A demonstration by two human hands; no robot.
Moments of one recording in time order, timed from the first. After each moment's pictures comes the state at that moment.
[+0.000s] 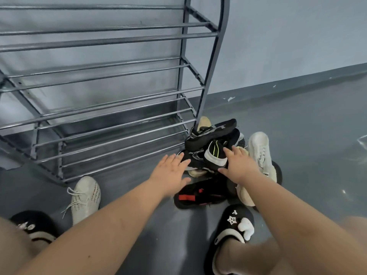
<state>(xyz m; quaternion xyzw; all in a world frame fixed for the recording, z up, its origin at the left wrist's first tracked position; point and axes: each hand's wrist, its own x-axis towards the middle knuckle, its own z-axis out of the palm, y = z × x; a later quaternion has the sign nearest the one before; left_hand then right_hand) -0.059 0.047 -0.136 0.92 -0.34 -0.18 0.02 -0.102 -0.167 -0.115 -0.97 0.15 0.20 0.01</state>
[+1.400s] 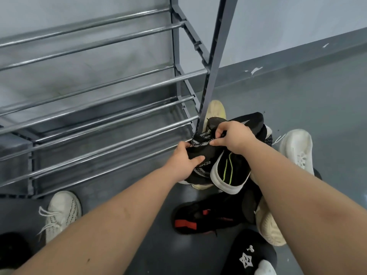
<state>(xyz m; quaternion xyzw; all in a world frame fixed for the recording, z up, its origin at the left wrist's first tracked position) 0.071 -0.054 -0.226 0.86 0.00 -0.33 0.40 0.082 -0.225 -0.180 -0.94 0.13 0.22 0.23</state>
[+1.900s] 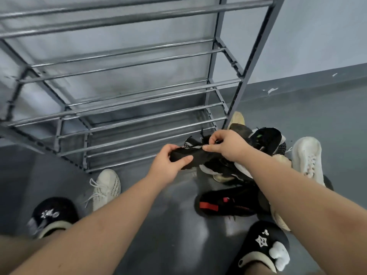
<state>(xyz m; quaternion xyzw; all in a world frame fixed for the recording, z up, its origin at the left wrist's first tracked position) -0.010 0.081 -0.152 0.81 0.07 -0.17 0.56 0.014 -0.112 -0.125 -0.89 0.06 0.17 0.42</state>
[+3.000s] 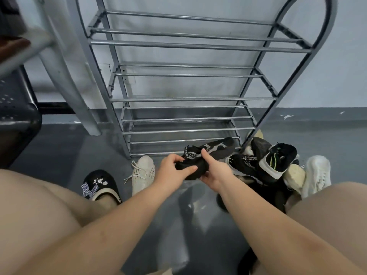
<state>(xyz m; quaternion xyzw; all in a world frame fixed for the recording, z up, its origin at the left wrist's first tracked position) -0.107 0.204 -0.118 0.83 0.11 -0.11 0.53 -0.089 0.073 -0.110 -0.48 0.34 0.16 0.79</state>
